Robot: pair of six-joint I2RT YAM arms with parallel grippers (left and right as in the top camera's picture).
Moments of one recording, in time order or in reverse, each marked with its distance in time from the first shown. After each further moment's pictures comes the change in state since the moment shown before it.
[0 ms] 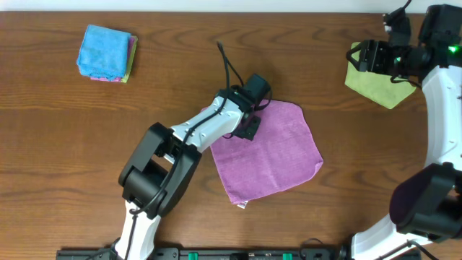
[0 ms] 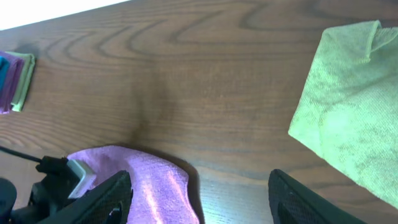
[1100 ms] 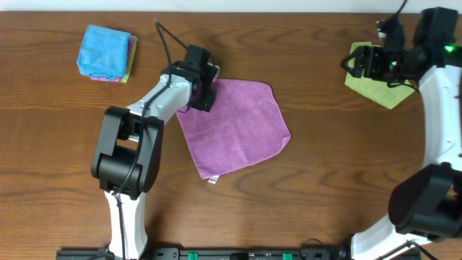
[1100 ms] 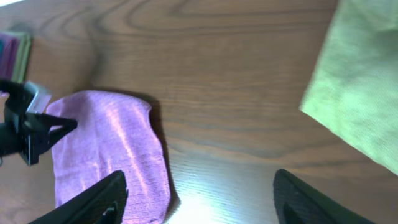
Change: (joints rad) left arm 0.340 0.032 0.009 0.113 0.087 0.281; right arm 0.041 0.000 -0.017 -0.063 0.010 -0.011
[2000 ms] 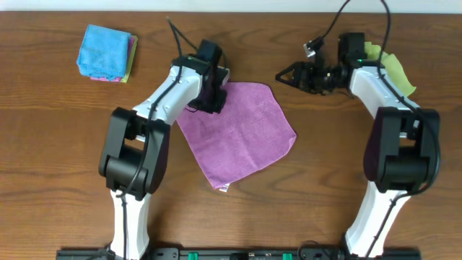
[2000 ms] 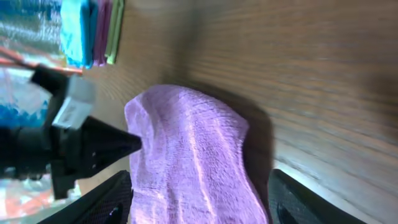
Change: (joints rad) left arm -0.073 0.008 0.158 -0.282 0.075 -0.089; right arm 0.175 0.329 -0.164 0.449 -0.426 0.216
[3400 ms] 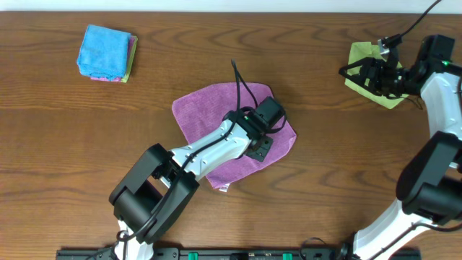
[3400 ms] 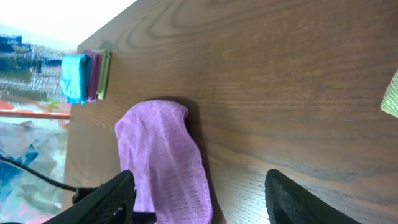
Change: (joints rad) left arm -0.415 -0.180 -0.332 0.234 -0.163 -0.269; right arm -0.323 -0.185 0.032 -0.307 0.022 -0.209
